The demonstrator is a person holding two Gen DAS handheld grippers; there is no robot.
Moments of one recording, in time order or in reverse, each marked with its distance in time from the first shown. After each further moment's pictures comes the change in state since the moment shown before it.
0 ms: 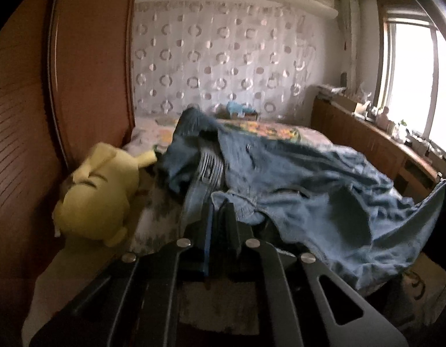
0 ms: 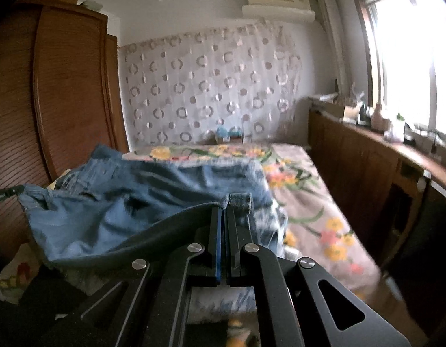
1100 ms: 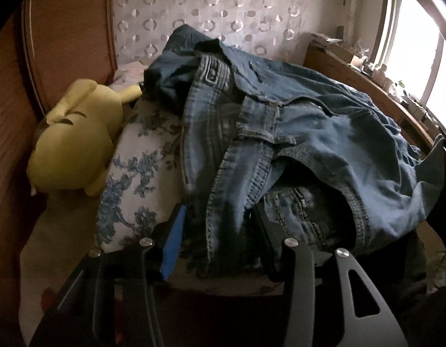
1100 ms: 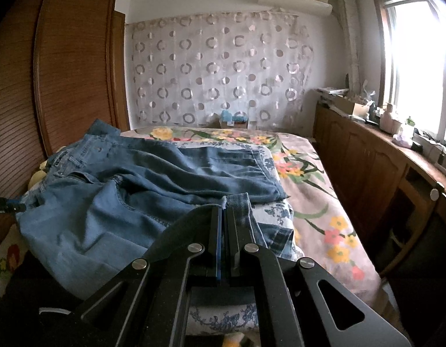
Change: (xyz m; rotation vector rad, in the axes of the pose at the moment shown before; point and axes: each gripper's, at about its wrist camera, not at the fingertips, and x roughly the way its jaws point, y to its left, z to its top) left arm 0.067 0.028 -0.074 0.011 0.314 -0.078; right arm 0.056 0.015 -0.003 -0.066 0.082 0.009
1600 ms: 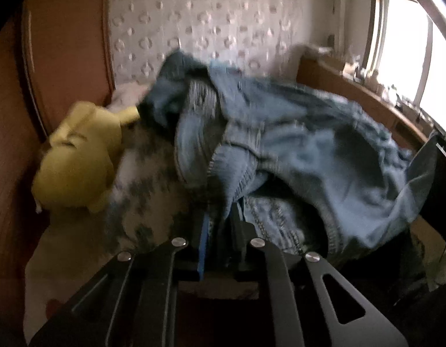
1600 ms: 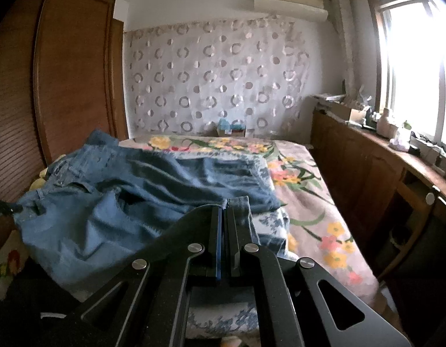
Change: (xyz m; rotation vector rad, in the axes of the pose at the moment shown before) left arm -0.038 -0.014 0.012 0.050 -0.125 0.007; right arm -0.011 -0.006 0.000 0.016 -0.048 -0.008
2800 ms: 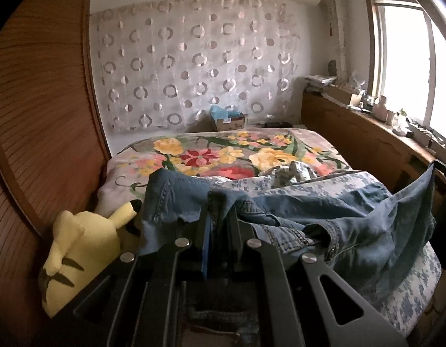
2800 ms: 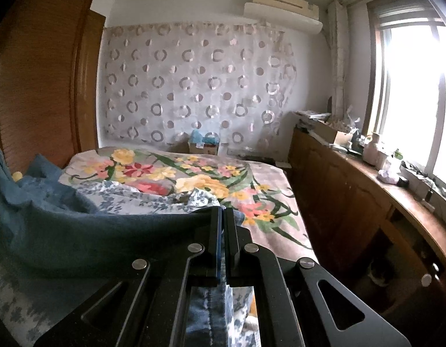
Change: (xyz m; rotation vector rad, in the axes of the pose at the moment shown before) left arm 0.094 -0.005 0.230 0.081 -0.148 0.043; right arm 0.157 -0.019 0.108 -0.065 -0.015 -0.131
